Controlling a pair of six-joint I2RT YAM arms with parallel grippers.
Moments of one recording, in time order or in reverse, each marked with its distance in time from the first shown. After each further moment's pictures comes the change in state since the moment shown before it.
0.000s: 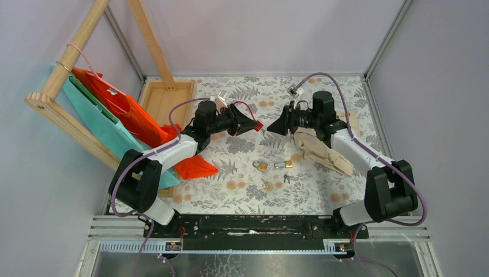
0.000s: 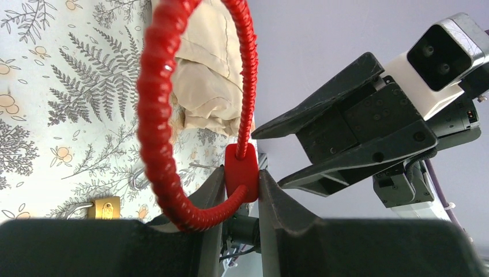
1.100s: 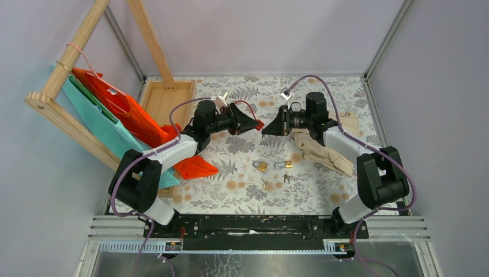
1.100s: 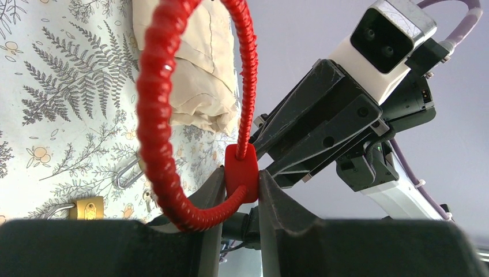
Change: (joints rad) left arm 0.006 0.000 0.000 0.037 0.035 -0.045; right arm 0.013 0.125 0.000 0.164 -0.176 0.187
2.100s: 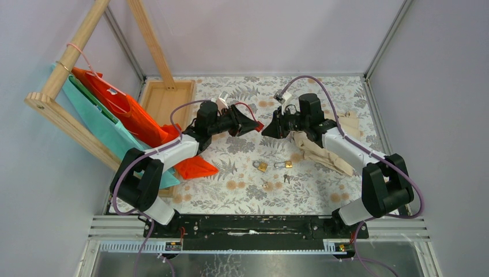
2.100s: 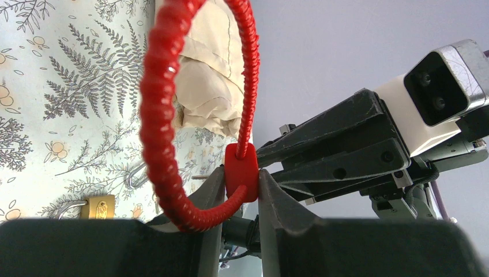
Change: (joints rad) left arm -0.013 0.014 -0.002 -0.032 -0.049 0.000; right arm 0.078 -0.071 0.039 -0.234 0.290 -0.300
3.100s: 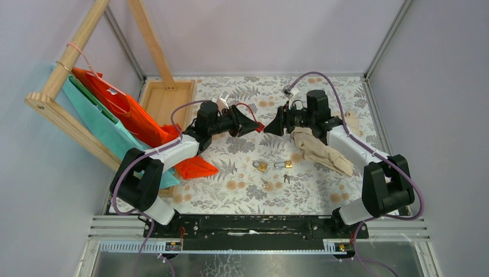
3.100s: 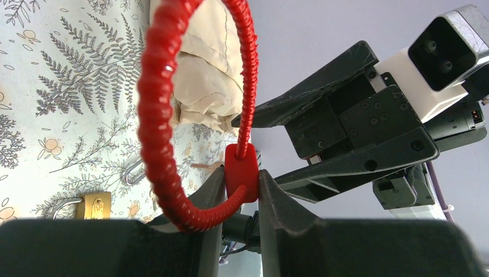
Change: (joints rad) left arm -0.003 0.001 0.000 0.002 0.014 -0.001; right arm -0.068 -0.005 0.011 0.018 -0.061 0.077
